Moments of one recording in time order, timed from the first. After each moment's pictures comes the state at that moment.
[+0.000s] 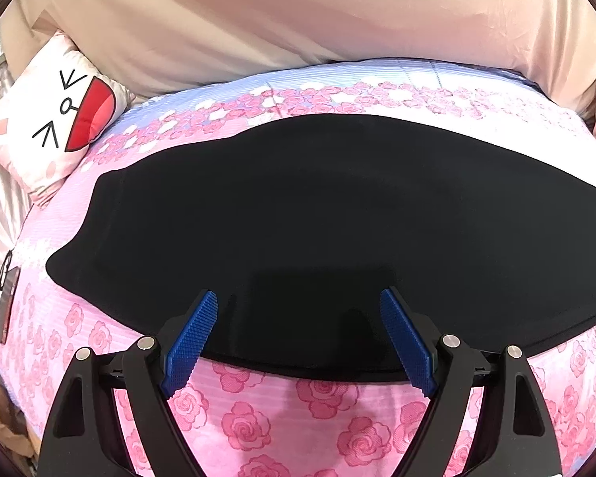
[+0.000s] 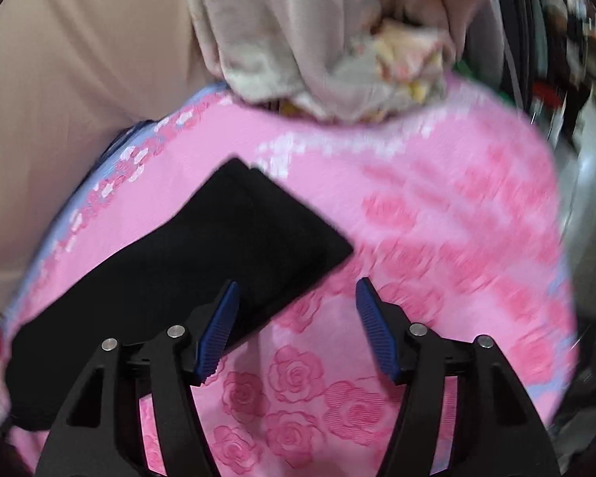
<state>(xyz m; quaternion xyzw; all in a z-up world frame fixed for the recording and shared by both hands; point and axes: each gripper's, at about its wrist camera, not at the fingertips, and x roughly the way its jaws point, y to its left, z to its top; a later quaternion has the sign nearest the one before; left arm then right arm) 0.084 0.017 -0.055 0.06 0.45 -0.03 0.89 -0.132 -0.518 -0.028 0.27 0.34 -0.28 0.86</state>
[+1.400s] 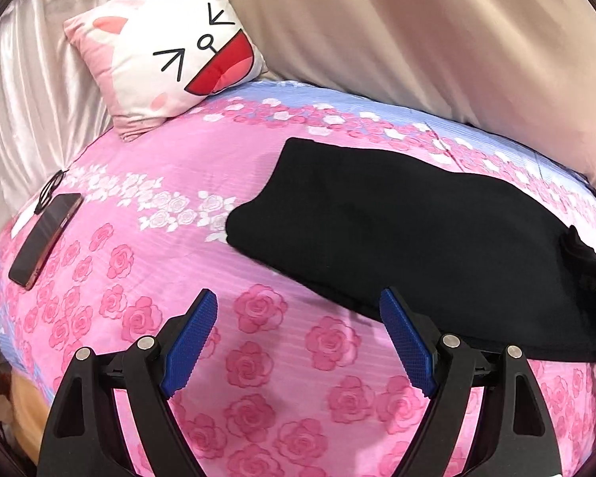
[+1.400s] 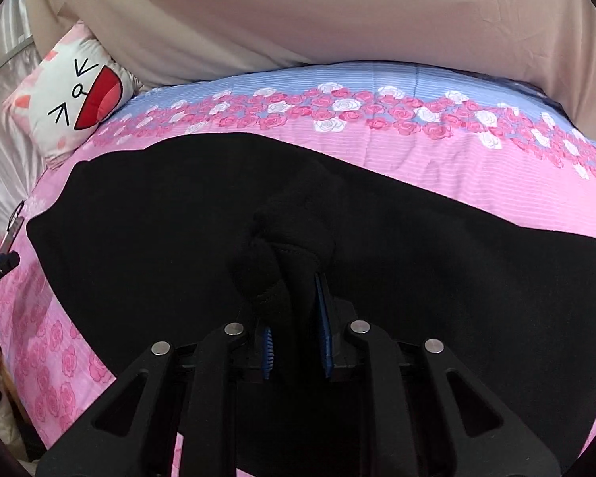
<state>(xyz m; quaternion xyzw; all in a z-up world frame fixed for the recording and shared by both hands) 0.061 0.235 -0.053 -0.06 0.41 0.05 0.91 0.093 -0.118 -0.043 0.04 0.45 0.05 0.89</state>
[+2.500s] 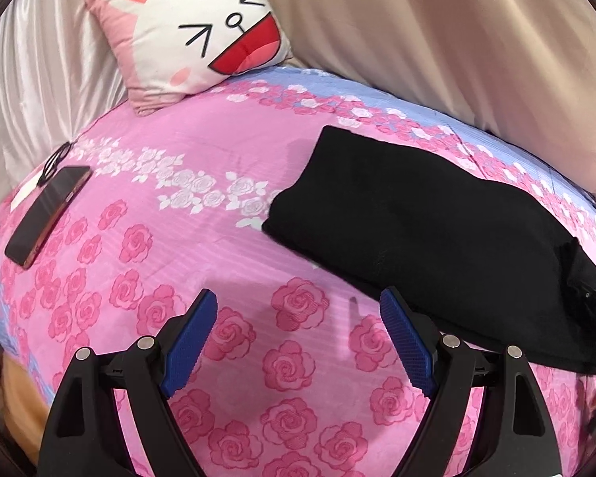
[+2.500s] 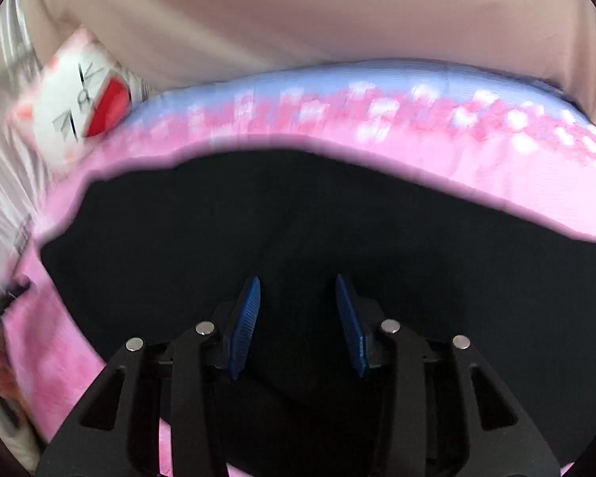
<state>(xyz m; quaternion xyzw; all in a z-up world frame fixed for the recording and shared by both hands) 0.061 0.268 -0.065 -0.10 0.43 0.07 0.90 0.101 -0.058 -0.050 0.01 0.43 0.05 0.90</state>
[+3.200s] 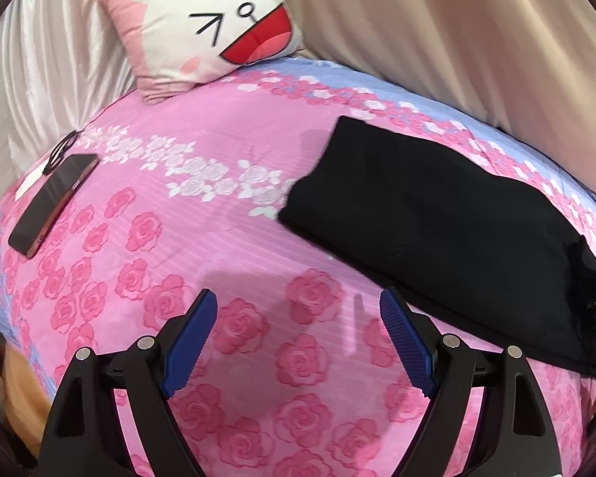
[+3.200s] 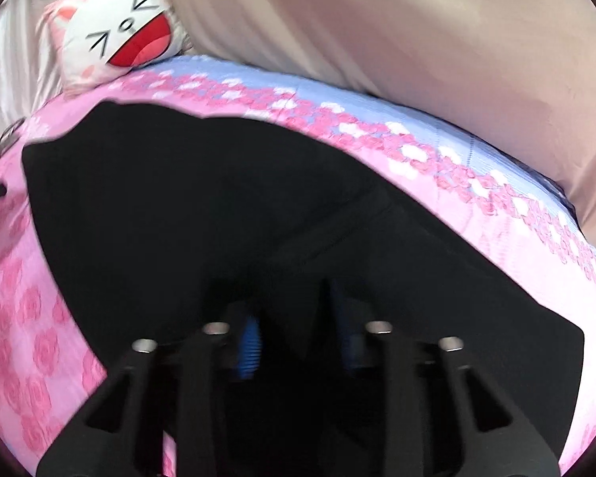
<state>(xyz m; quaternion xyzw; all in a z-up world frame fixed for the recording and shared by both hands) 0.060 0.278 -0.073 -0.11 0.44 0.09 0.89 0.086 -0.025 -0.042 -0.11 0.40 0.08 0.91</state>
